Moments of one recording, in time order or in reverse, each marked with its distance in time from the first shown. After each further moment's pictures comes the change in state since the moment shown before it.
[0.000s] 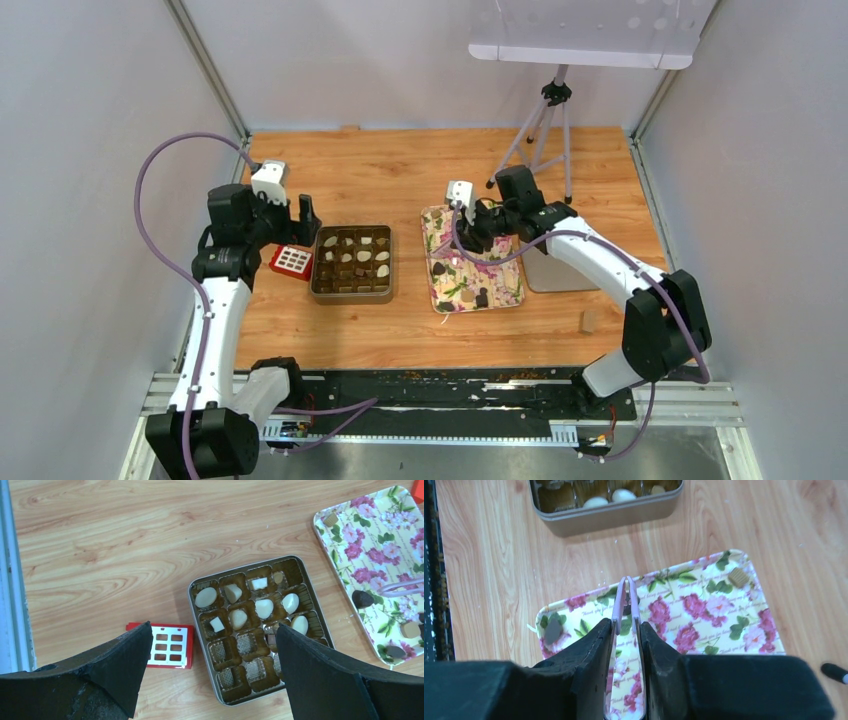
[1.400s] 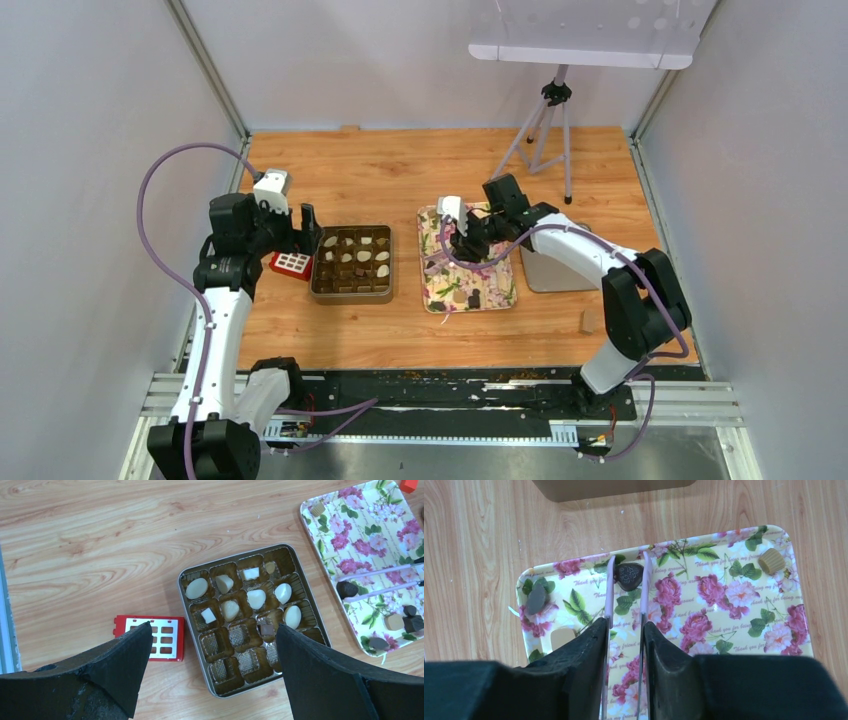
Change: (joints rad) left arm 0.000 -0.054 -0.055 -0.007 0.037 -0.004; right arm 0.006 0.126 -0.020 -0.031 0.021 -0.134
